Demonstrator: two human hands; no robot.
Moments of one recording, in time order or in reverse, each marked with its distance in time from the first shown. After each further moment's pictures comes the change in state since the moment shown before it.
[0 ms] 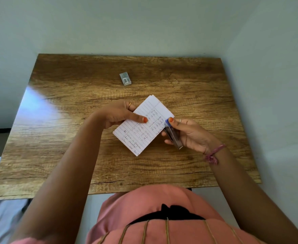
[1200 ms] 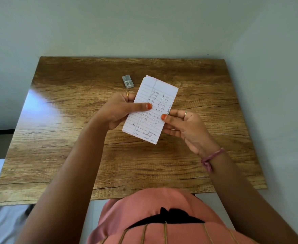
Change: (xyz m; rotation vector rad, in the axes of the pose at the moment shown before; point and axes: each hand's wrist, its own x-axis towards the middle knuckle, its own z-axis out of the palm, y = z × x) left_hand -0.008 0.015 0.001 -0.380 0.129 0.227; right_hand 0.002 -0.017 0.039 -0.122 0.271 -0.267
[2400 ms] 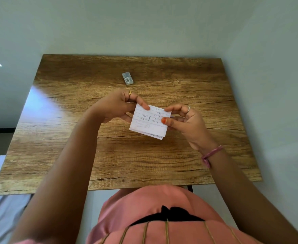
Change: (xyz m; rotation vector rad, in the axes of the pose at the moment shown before) left_hand -0.019 0.002 -0.004 0.378 -0.107 0.091; right_hand -0.010 0.019 -0.013 -0.111 -0.063 -0.291
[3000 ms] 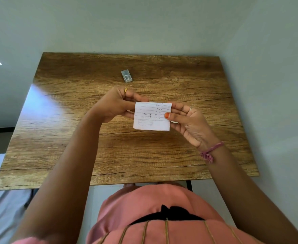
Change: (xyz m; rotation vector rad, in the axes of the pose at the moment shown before) left_hand -0.005 -0.008 0.011 -0.120 0.089 0.094; right_hand -0.008 -0.010 -0.001 0.381 0.063 0.245
